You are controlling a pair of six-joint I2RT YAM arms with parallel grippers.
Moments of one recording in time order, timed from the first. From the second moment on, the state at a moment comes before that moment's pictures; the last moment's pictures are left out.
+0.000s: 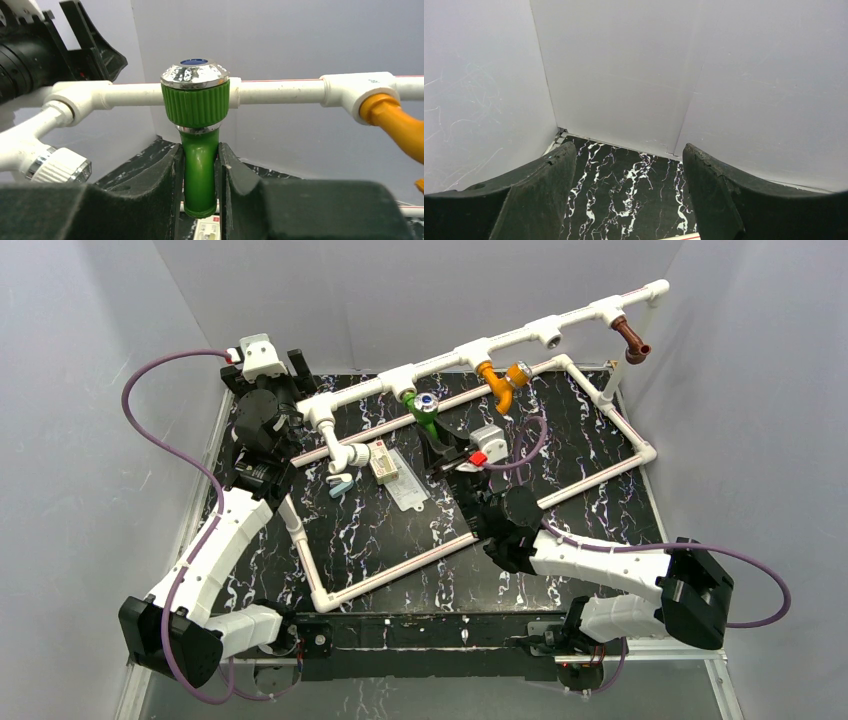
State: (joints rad) left arm -0.36 1.18 1.09 0.23 -0.61 0.05; right arm 1.12 1.25 0.79 1.00 0.52 -0.24
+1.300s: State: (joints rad) left arm -0.35 1.17 1.09 0.23 -0.61 0.05; right arm 1.10 1.20 0.88 0.62 0.70 0.98
